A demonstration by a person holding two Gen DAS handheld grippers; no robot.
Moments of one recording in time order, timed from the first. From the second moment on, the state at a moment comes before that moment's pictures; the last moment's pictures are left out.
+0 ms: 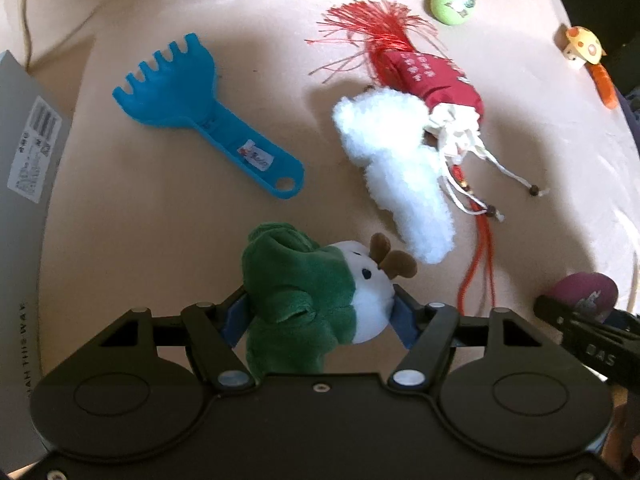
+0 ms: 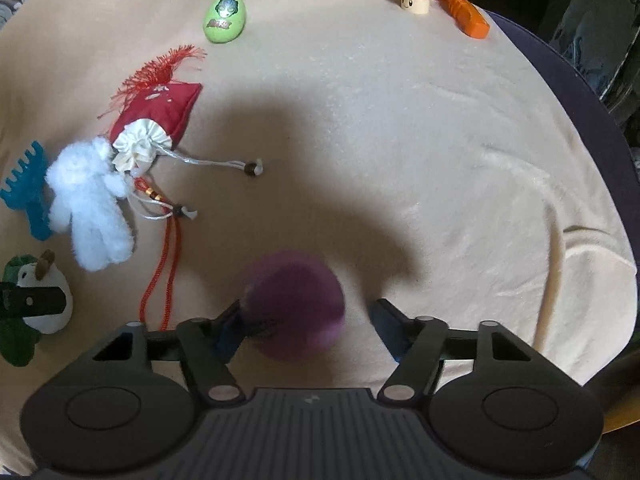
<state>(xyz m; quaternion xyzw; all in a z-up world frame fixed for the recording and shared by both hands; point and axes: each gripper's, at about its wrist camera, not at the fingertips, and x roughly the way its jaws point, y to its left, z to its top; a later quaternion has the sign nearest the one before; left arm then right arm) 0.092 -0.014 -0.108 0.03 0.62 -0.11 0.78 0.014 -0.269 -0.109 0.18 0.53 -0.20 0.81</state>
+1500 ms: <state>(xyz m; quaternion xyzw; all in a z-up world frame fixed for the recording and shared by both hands) 0.074 -0.012 -0.080 0.02 0.58 -0.10 0.81 0.020 -0.279 -0.053 0.29 0.51 -0.12 0.80</state>
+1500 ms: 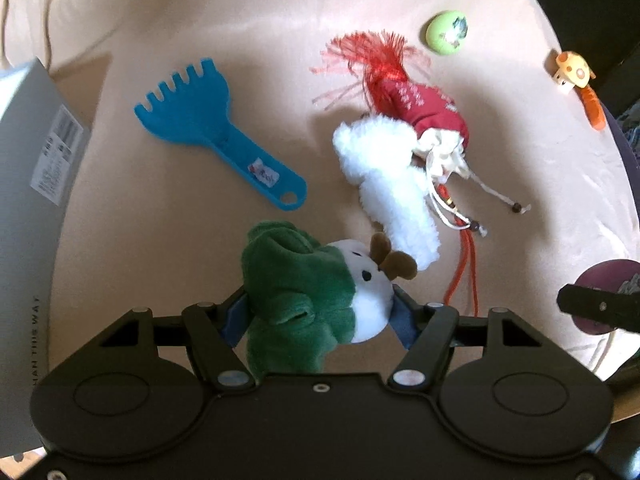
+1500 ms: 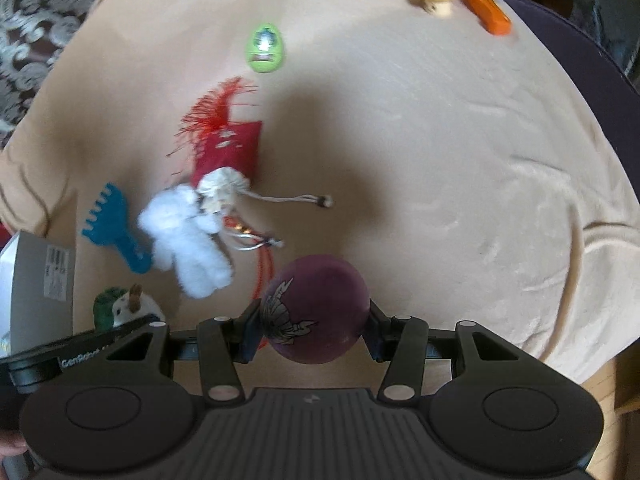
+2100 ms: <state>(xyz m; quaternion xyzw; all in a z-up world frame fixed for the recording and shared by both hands) 0.000 0.080 0.030 0.01 0.50 0.00 0.87 0.034 -0.144 0.042 0.16 0.49 0.05 0.85</state>
